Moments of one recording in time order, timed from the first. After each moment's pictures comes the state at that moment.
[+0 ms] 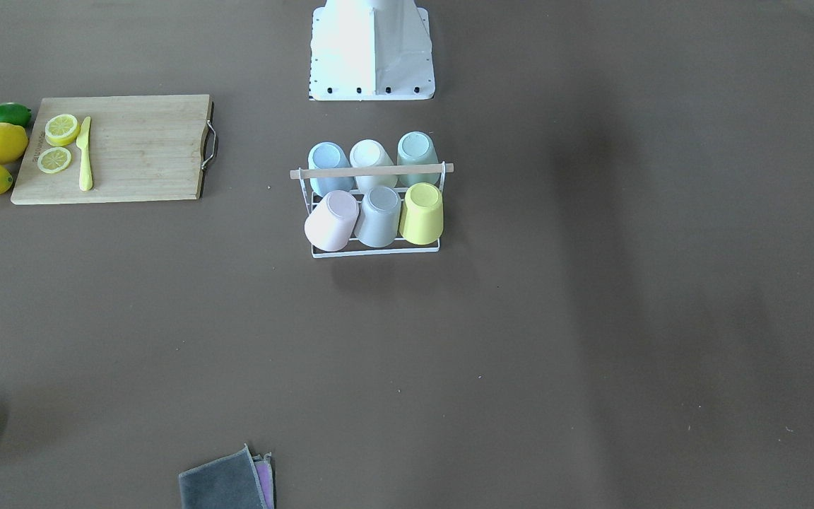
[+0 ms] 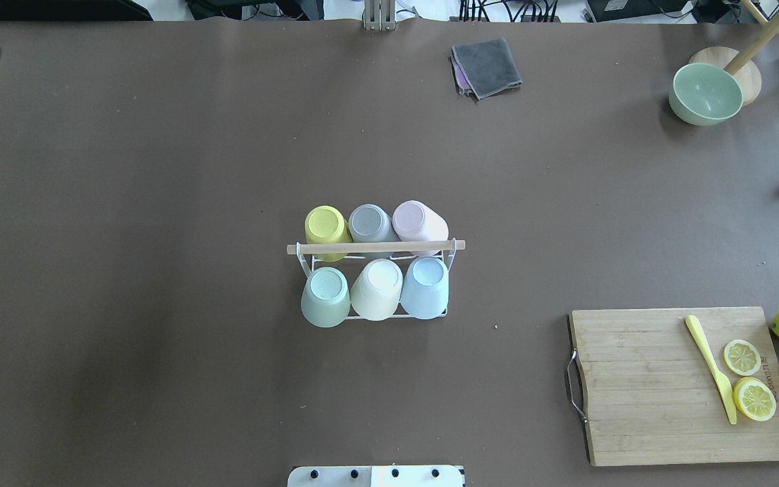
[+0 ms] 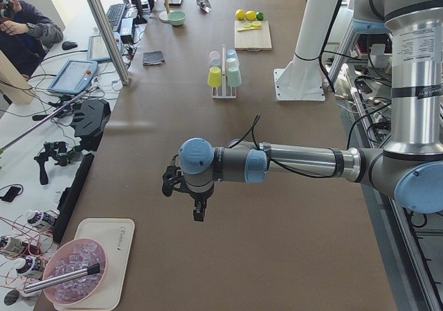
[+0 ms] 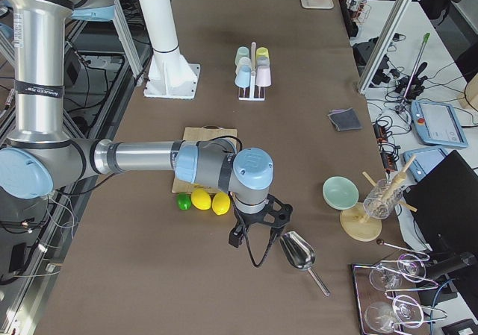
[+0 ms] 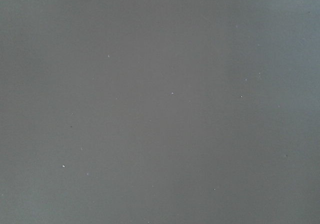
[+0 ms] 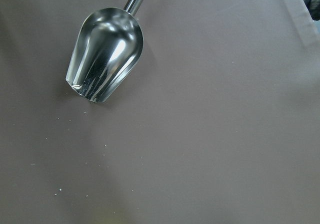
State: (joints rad) left arm -1.59 -1.47 -1.73 -1.57 -2.40 0.10; right arm 1.70 -1.68 1.76 -1.79 2.28 0.28
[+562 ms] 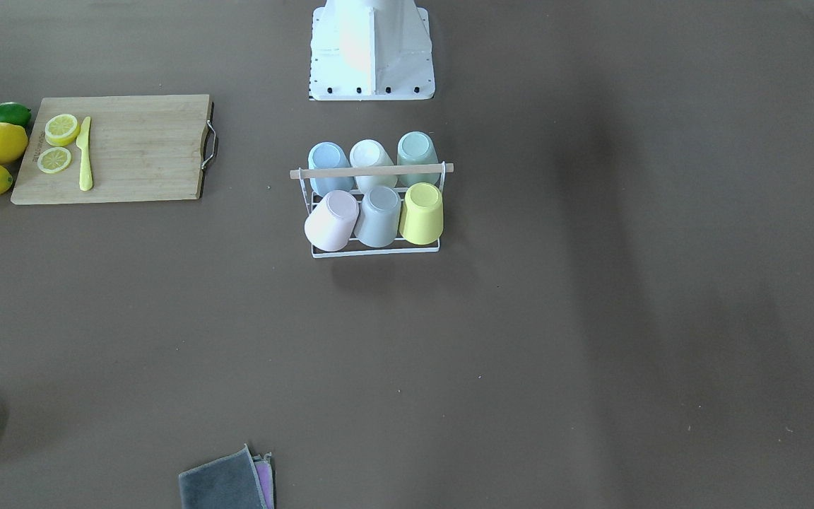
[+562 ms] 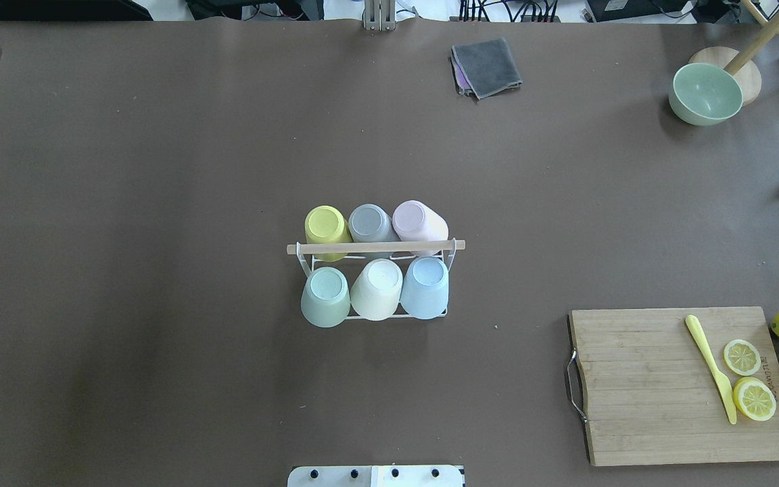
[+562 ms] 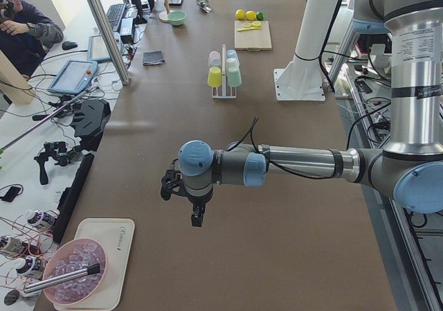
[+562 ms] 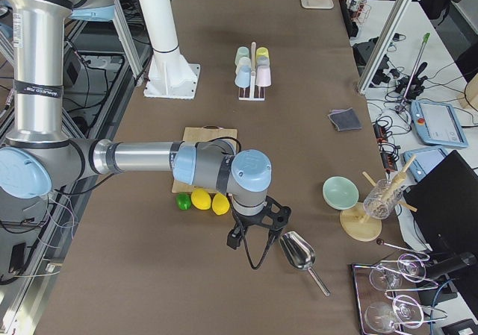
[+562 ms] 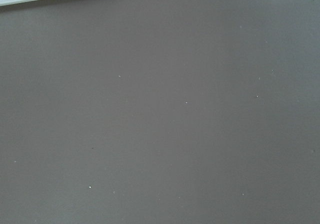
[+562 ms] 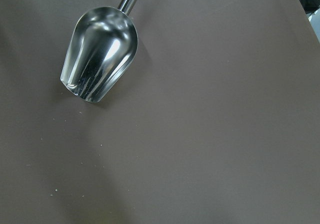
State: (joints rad) left arm -1.59 -1.47 -1.71 -1.57 -2.38 0.05; right arm 1.71 -1.68 1.76 -1.79 2.28 0.28
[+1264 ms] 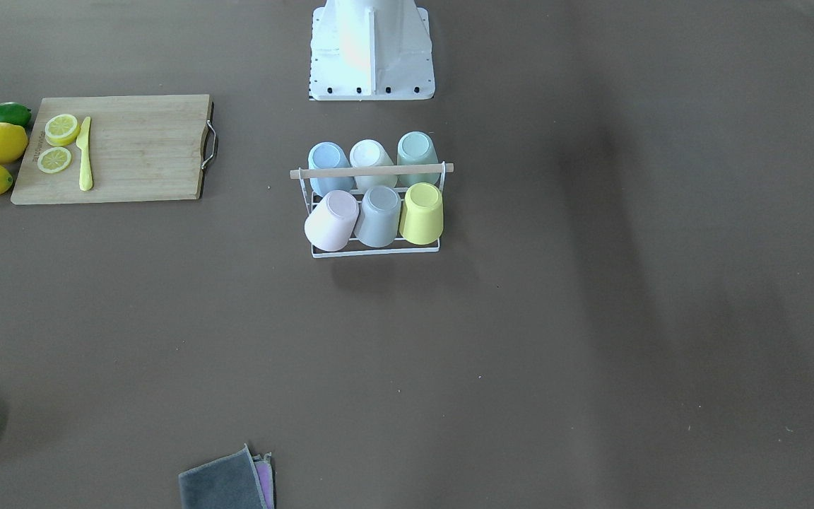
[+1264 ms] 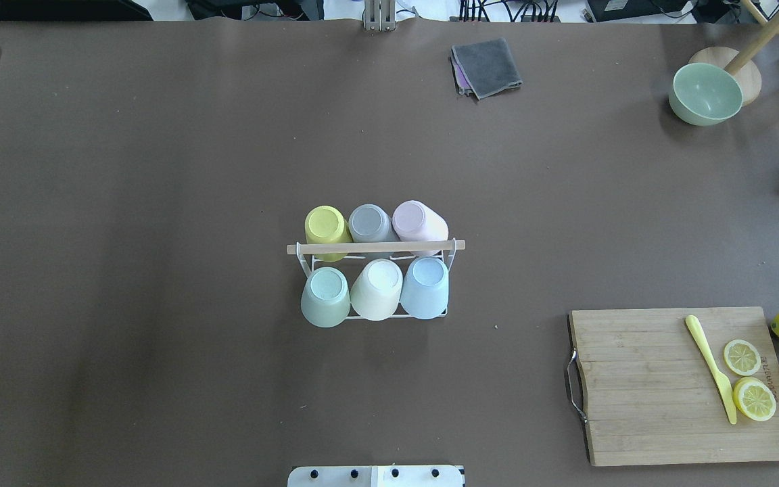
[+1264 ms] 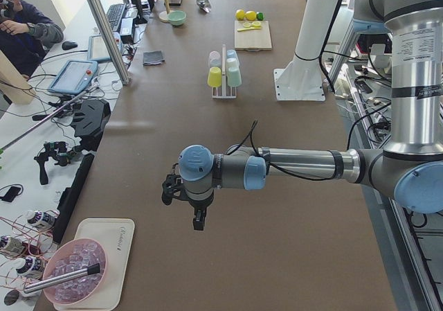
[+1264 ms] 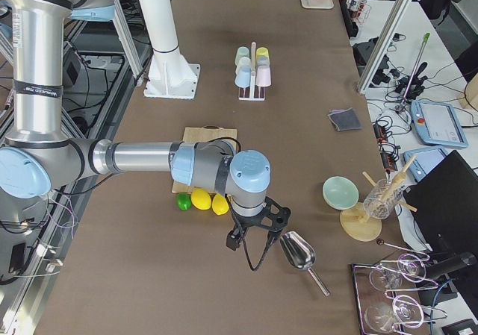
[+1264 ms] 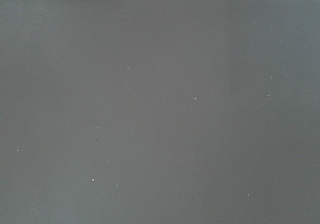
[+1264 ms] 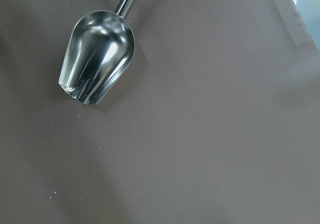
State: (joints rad) left arm -1.59 -1.47 -1.69 -1.57 -2.37 0.05; right arm 1.72 -1.68 1.76 -1.79 2.28 0.28
